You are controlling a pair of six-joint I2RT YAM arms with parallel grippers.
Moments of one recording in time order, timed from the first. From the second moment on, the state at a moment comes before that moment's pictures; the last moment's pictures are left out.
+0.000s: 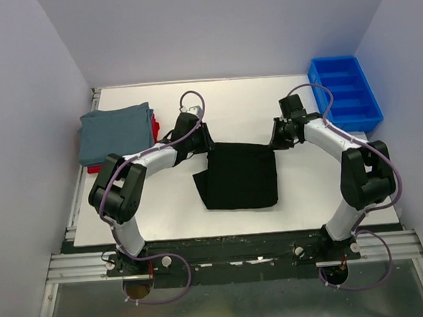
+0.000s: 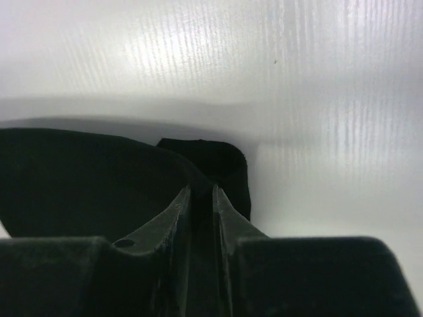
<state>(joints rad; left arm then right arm) -0.49 1.76 1.05 0.07 0.13 -0.55 0.25 1.70 1.18 -0.51 -0.07 0.47</state>
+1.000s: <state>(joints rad) -0.48 1.88 1.06 0.18 0.22 -0.66 0.18 1.80 1.09 -0.27 -0.47 0.55</state>
